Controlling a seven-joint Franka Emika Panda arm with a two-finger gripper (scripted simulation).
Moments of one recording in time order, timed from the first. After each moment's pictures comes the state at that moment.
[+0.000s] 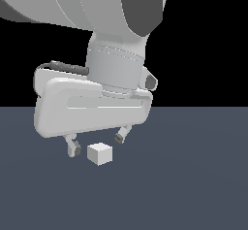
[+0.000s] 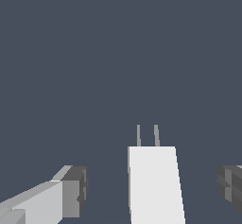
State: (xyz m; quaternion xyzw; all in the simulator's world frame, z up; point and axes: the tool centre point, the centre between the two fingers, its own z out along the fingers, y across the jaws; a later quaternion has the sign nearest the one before) arm -0.069 0.045 0.030 -0.92 -0.35 -0.15 0.06
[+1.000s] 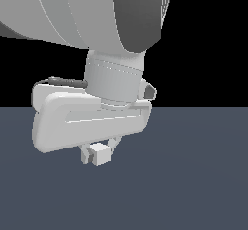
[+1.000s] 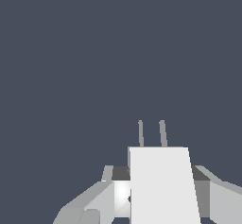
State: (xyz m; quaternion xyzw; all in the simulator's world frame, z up) arm -0.069 0.047 0.012 -0.92 -0.36 -0.15 0.06
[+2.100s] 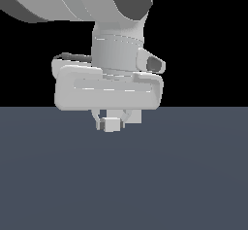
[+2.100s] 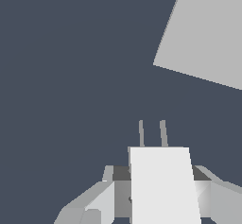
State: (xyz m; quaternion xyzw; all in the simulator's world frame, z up) arm -0.037 0.028 0.061 -0.97 -0.17 -0.17 0.03
